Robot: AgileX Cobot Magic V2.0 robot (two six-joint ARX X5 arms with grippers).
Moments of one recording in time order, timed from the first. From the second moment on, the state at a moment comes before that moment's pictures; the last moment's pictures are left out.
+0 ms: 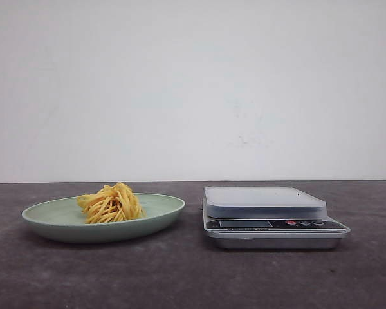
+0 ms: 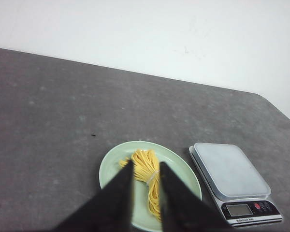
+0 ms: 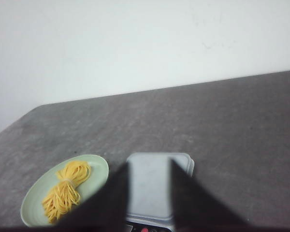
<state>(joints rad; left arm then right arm) -0.57 0.16 0.65 -0.67 -0.25 -0.35 0.34 0.10 0.49 -0.48 -0.08 0.34</state>
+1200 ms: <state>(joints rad) -0.39 0.15 0.62 -0.55 -0.24 -0.26 0.34 0.10 0.49 -0.34 -0.08 0.34</state>
